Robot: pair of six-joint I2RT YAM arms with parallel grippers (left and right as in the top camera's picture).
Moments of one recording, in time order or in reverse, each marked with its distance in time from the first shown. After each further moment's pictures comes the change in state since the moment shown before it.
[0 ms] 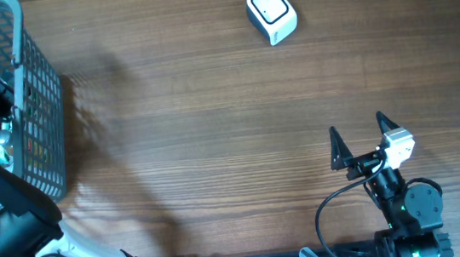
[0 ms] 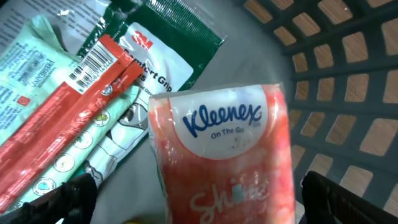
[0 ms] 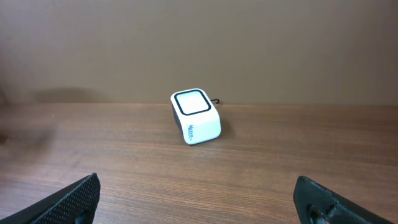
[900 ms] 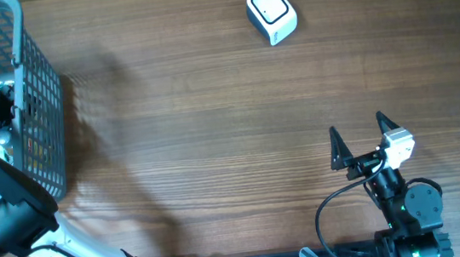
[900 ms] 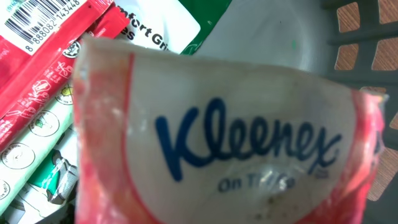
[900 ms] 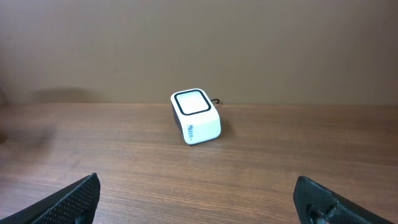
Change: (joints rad) left arm -0.001 0.074 -0.005 -0.048 0.010 0.014; right arm 0.000 0.000 0.000 0.000 0.000 0.000
